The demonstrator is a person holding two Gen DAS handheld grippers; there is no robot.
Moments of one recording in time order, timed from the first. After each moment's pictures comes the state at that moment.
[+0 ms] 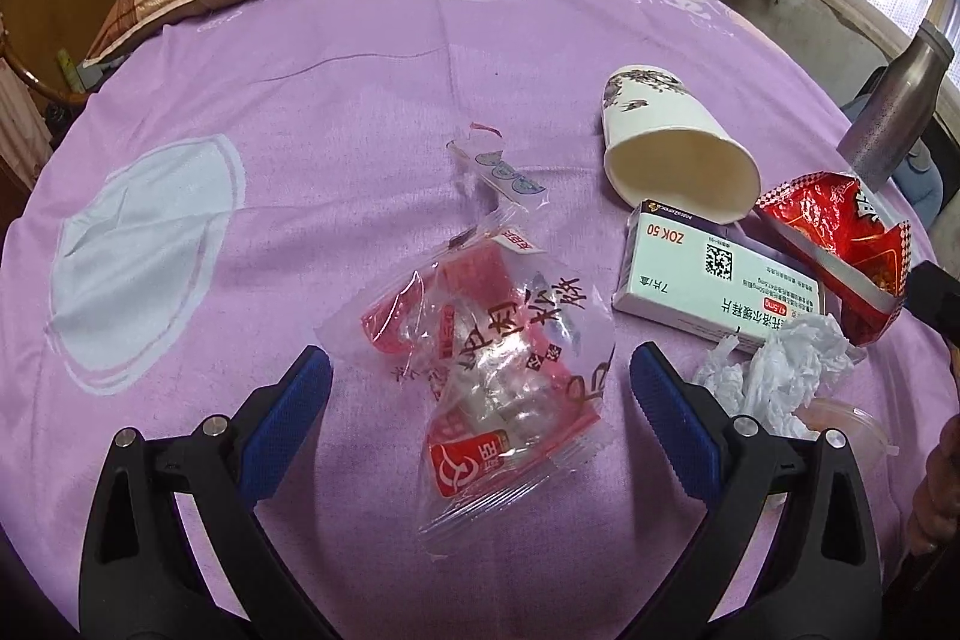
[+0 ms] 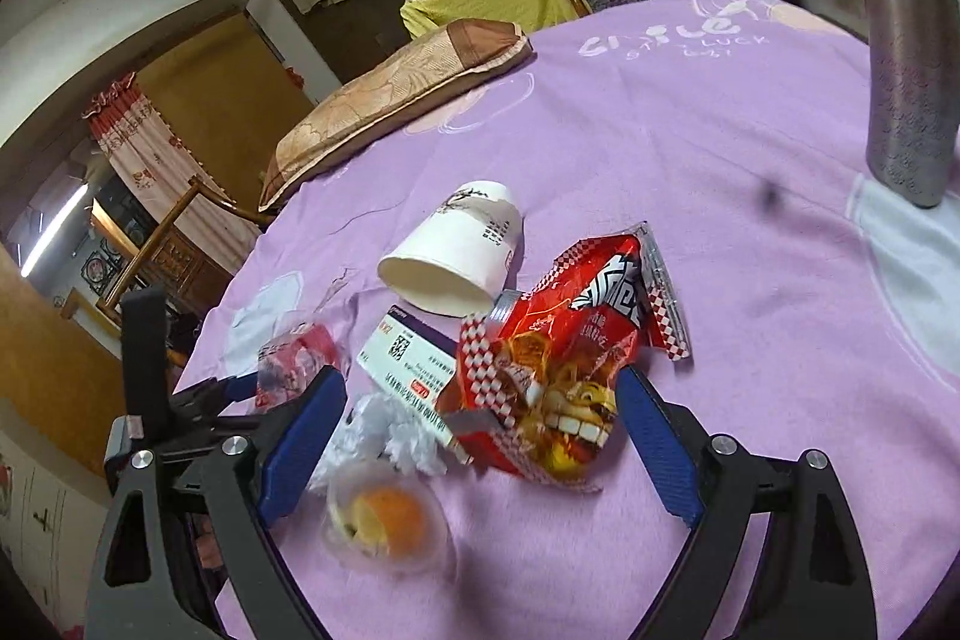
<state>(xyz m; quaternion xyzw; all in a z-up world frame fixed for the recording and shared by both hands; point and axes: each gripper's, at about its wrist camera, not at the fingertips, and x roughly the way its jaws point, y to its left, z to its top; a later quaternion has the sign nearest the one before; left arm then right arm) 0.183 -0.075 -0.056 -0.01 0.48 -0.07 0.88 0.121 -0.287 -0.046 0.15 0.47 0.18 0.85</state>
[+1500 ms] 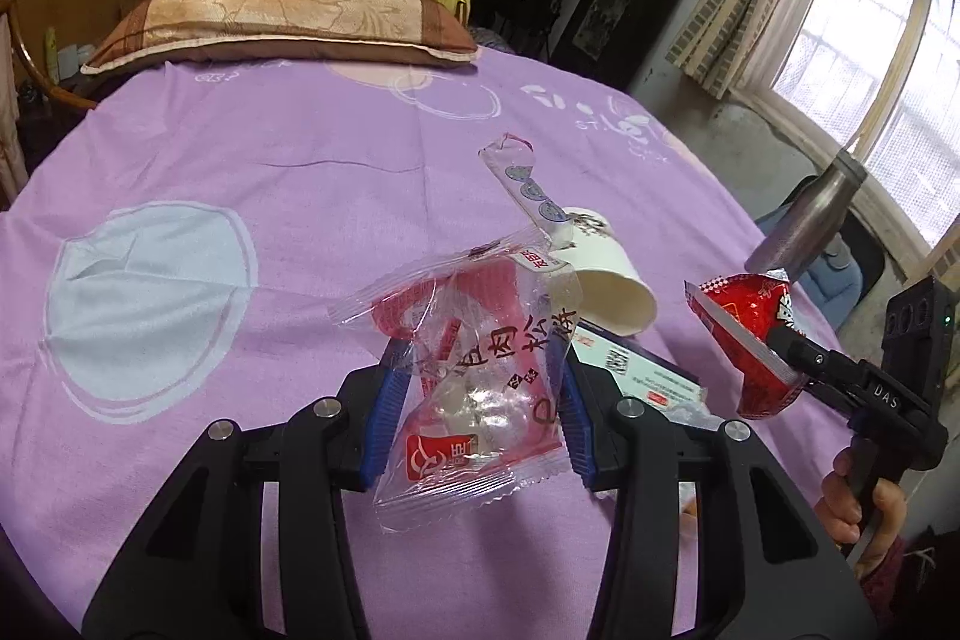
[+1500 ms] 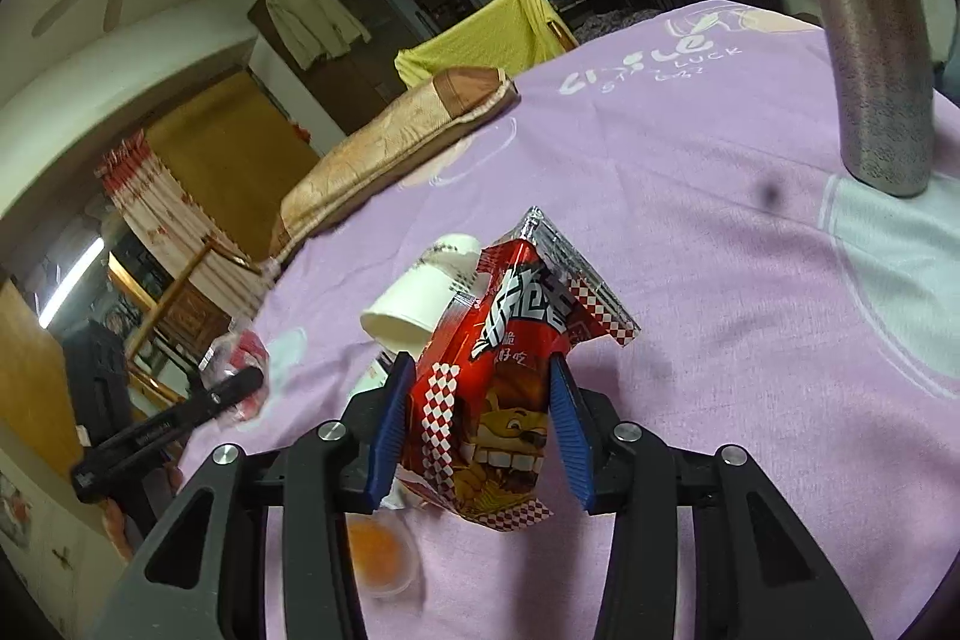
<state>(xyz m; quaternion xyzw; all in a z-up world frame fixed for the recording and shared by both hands) 0.160 -0.043 -0.007 -0.12 0.38 -0.15 0.91 0.118 -0.320 -0.047 0.21 0.41 0.18 0.87</state>
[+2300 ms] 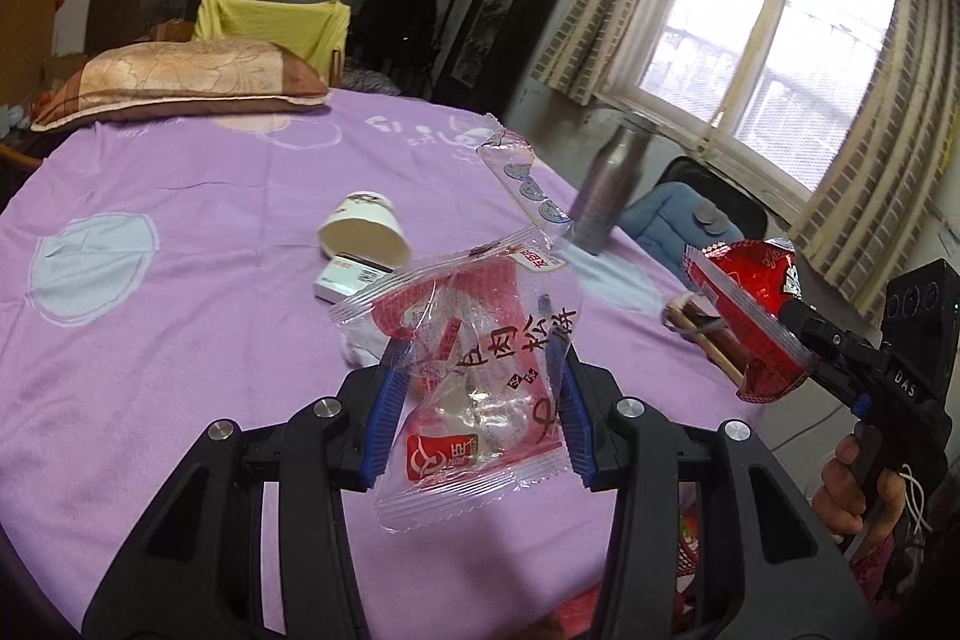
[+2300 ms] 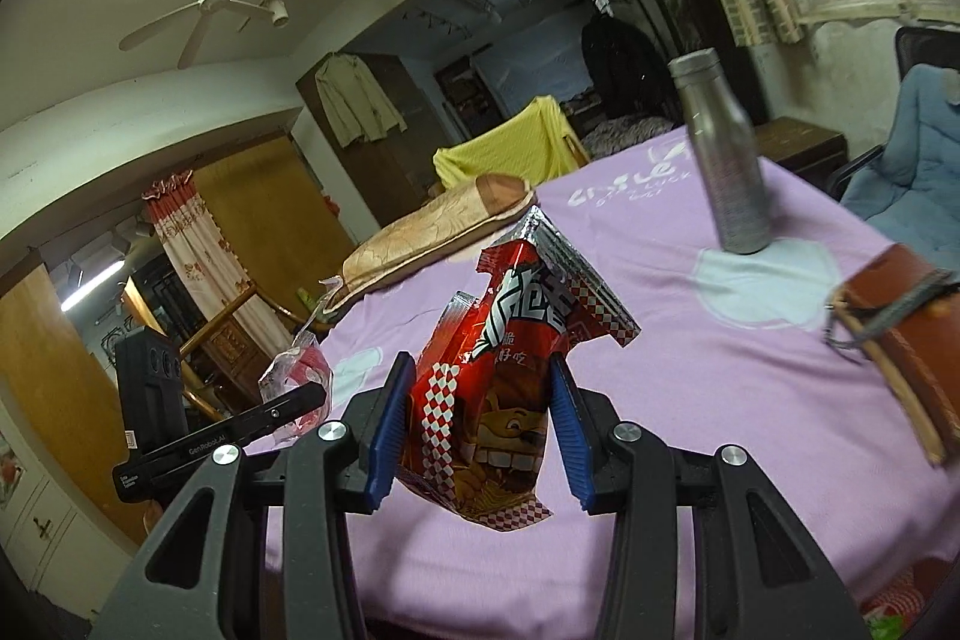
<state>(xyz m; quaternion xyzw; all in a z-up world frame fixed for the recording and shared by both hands) 0.011 -0.118 0.047 -0.09 0.30 -0.26 0.91 -0.076 -0.374 0.064 0.18 0.29 0.17 0.93</state>
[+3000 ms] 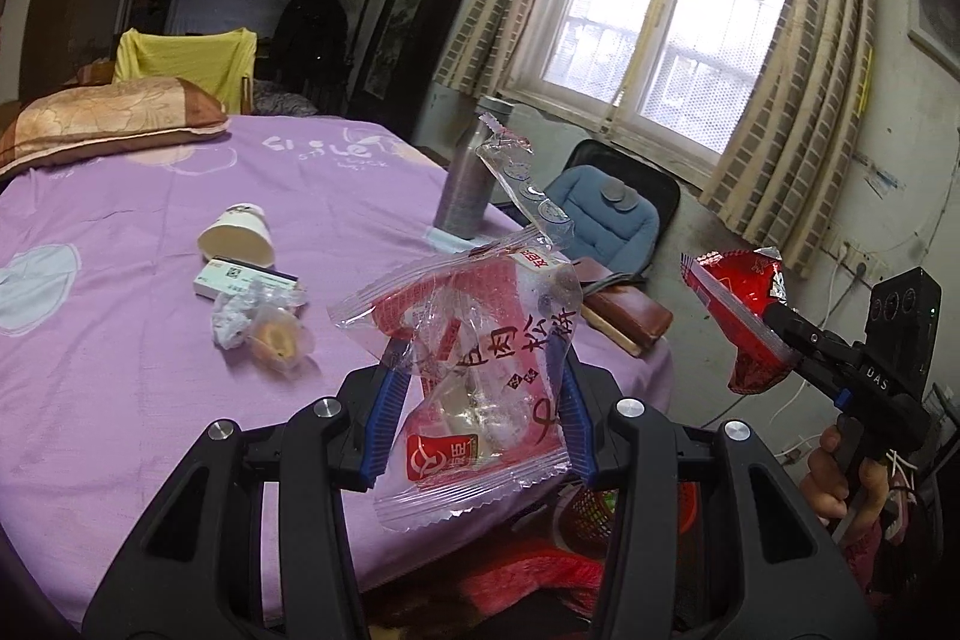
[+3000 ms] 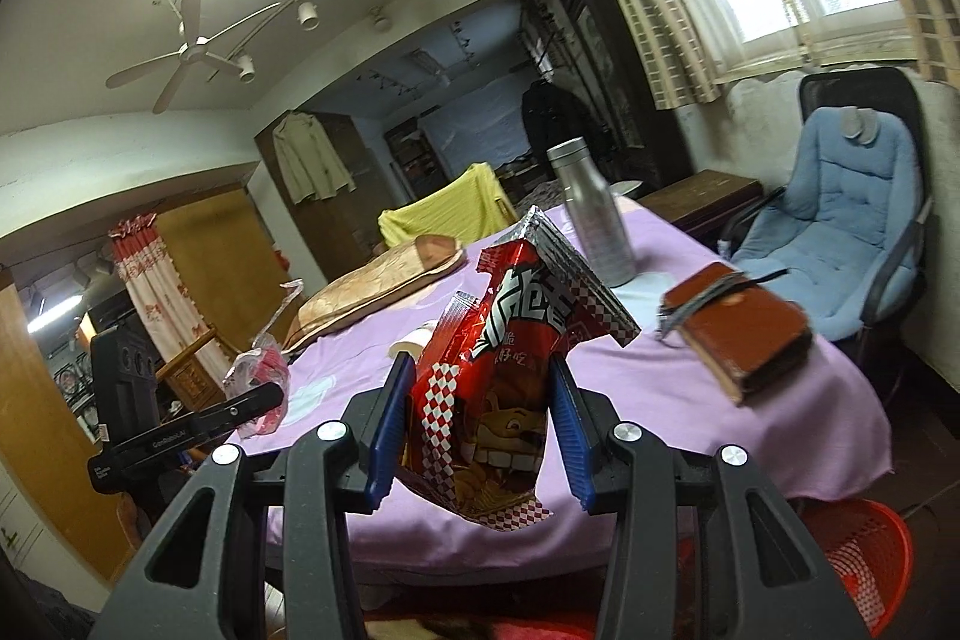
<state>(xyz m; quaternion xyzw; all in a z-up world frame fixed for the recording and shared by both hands) -0.063 -0.184 0.067 -0.06 0.27 -0.34 0.90 -0.208 -0.453 0.094 0.18 0.23 0.08 0.95</state>
